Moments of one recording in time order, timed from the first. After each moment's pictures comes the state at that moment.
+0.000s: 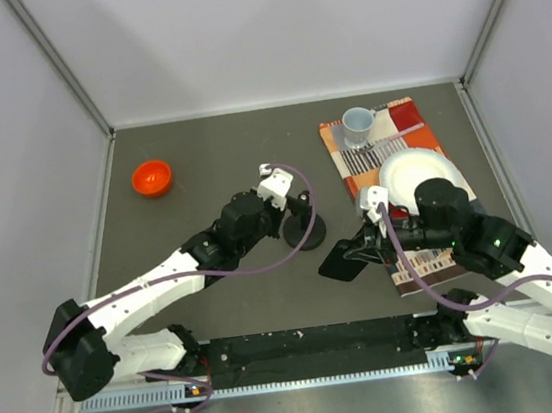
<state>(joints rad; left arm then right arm) -0.88 1.22 0.84 -0.01 -0.26 -0.02 0.81 0.70 0.89 -0.60 -0.43 -0.11</state>
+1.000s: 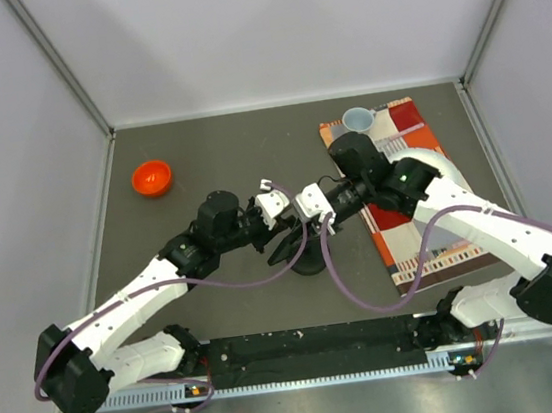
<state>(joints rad) -0.75 1.08 0.80 -0.16 0.30 0.26 0.81 1.31 1.29 -0.66 -0.96 -0.91</state>
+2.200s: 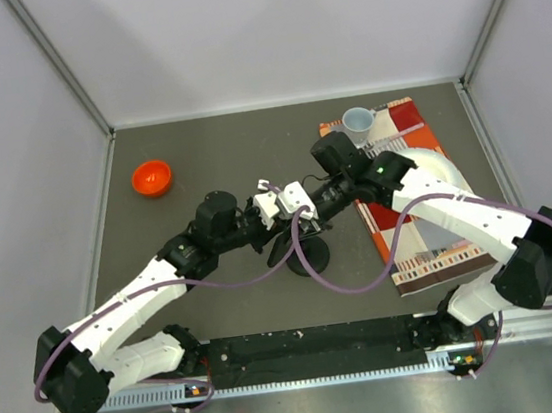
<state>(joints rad) -0.74 1.07 0.79 -0.15 0.32 0.26 0.81 1.44 1.36 -0.73 -0.94 -0.93</state>
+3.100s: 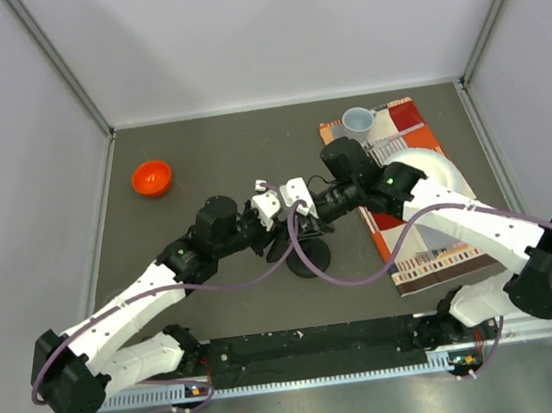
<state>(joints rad) -0.75 1.04 0.77 -0.15 0.26 0.20 0.80 1.37 1.24 -0.58 -0.85 -0.75</state>
